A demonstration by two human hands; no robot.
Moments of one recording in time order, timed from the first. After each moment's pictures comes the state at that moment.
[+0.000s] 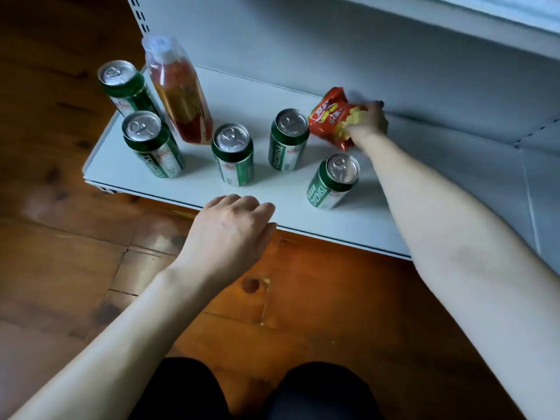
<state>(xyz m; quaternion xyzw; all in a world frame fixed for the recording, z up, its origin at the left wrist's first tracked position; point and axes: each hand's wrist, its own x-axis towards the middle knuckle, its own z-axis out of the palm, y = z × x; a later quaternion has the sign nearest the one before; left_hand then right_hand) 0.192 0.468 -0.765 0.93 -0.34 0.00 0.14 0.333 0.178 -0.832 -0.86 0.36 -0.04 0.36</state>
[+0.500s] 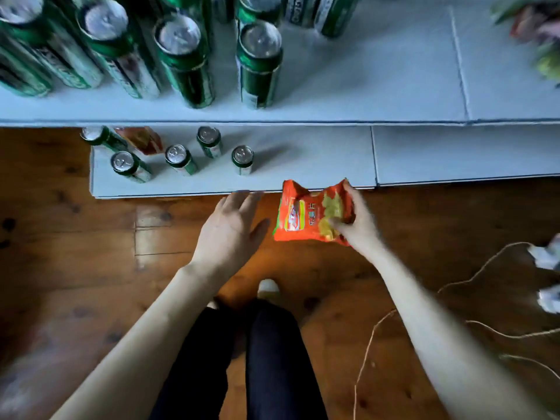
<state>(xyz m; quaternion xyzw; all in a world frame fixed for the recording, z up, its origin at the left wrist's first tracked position) 0.088 0.412 -0.499 0.89 -0.35 -0.16 0.24 -0.023 0.203 -0.536 -0.78 0.38 0.04 0.50</state>
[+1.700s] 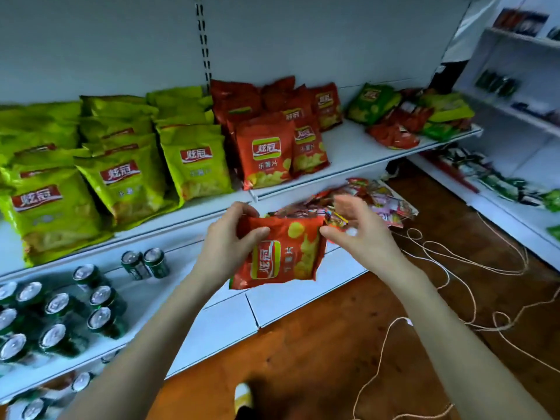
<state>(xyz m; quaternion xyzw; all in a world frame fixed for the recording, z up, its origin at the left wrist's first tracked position) -0.040 0.057 -0.036 0.77 -0.41 -0.13 0.47 -0.207 -0.084 -0.019 -0.85 0.31 -0.25 0.35</state>
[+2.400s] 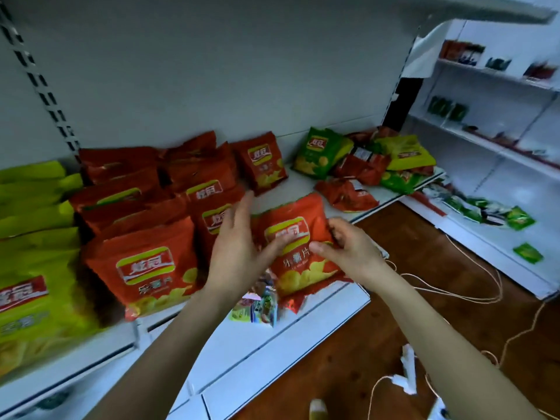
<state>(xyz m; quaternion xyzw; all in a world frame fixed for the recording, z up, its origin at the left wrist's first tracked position) -0.028 -0.223 -0.027 0.73 -0.50 -0.05 0.47 -0.183 -0.339 -0.025 -0.80 0.32 -0.25 0.45</state>
